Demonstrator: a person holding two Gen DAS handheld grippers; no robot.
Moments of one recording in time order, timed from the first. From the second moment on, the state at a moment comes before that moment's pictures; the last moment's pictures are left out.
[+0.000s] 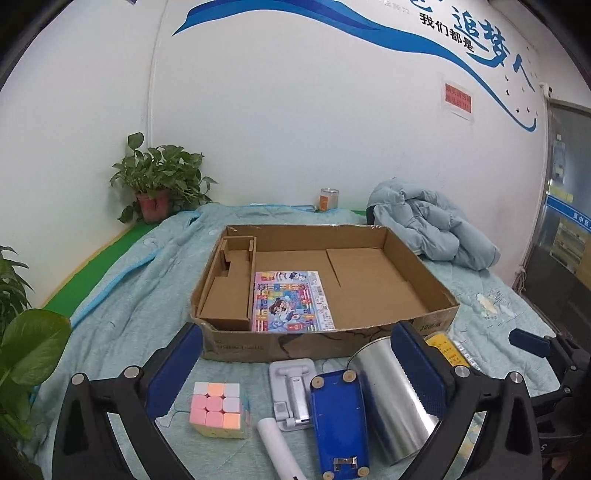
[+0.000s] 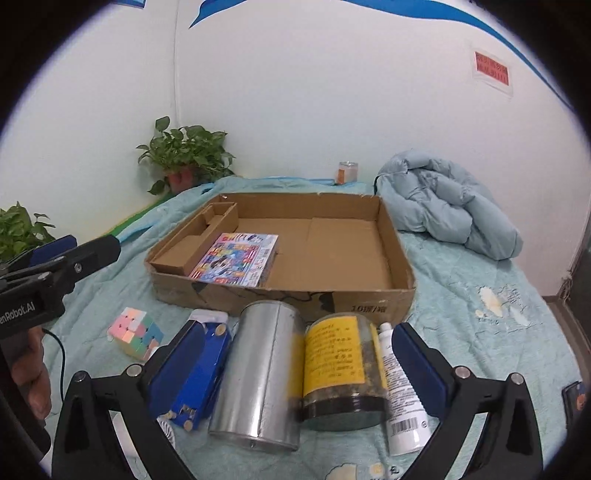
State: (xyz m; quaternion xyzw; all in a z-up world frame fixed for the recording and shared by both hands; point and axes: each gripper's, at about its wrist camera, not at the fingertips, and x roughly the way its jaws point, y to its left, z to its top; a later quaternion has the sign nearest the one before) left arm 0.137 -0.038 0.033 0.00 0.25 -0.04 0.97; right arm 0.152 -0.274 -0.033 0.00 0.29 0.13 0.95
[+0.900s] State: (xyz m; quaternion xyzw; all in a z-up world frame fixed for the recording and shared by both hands) left arm 0.160 -0.019 -0.021 -0.03 0.35 -0.08 0.93; right arm 0.159 -0.268 -0.093 0.07 0.41 0.21 0.88
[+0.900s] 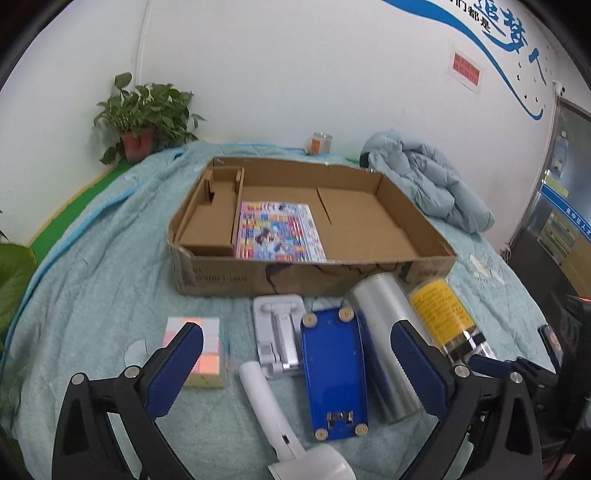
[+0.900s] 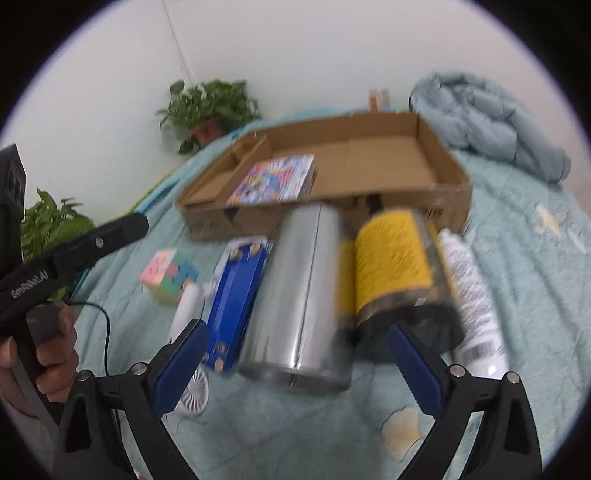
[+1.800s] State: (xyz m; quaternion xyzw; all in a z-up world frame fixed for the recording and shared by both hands) left arm 0.123 -0.097 -0.078 -0.14 0.52 -0.30 0.79; right arm 0.094 -0.307 -0.104 0.12 0.53 0.25 0.80
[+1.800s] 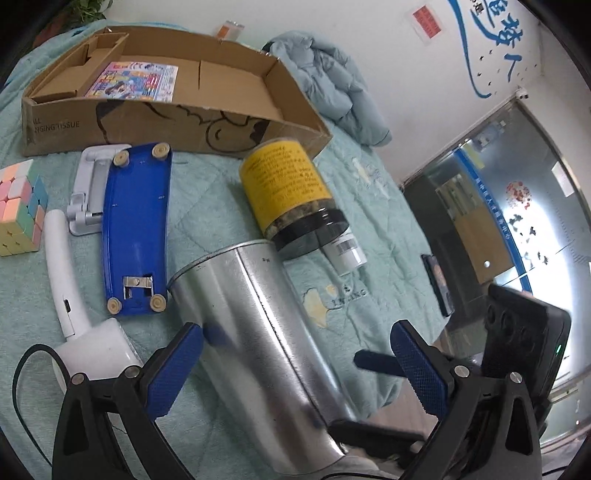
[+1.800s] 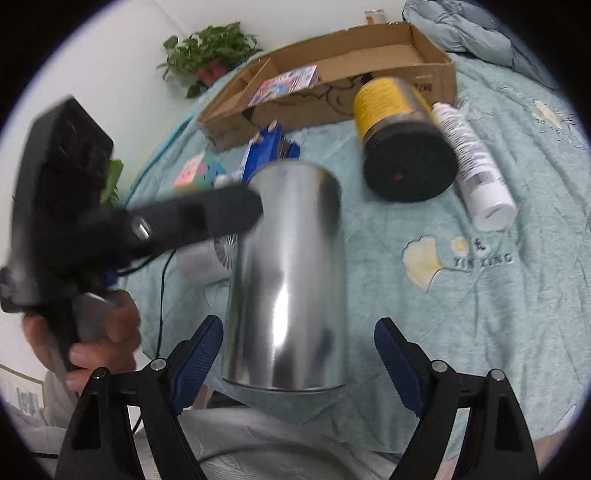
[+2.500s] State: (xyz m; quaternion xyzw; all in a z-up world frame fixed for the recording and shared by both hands) left arm 0.152 -0.115 -0.108 -0.09 0.58 -0.23 0.78; right arm 0.124 -0.283 -0.134 0.17 0.56 0.29 0.76
